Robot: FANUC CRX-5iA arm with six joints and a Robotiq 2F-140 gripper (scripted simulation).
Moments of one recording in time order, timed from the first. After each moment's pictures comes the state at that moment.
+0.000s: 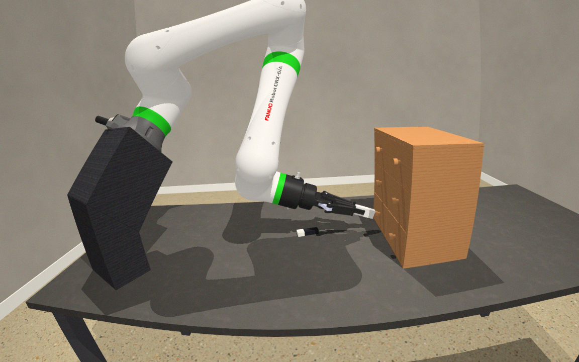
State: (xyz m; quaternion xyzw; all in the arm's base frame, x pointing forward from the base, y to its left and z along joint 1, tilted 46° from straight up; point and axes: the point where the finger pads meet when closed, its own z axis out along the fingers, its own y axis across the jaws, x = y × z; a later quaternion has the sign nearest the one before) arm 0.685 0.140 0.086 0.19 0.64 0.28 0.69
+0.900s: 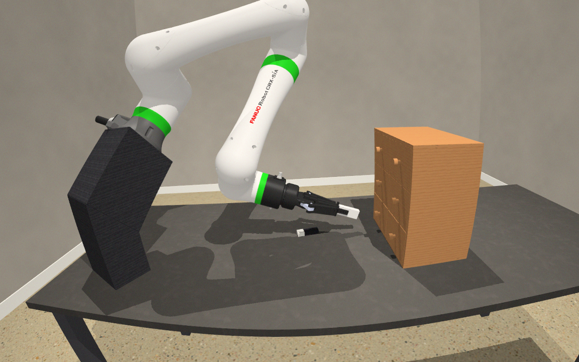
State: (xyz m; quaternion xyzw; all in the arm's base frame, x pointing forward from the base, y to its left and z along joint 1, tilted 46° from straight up) arm 0.636 0.144 0.070 0.19 0.64 0.28 0.69
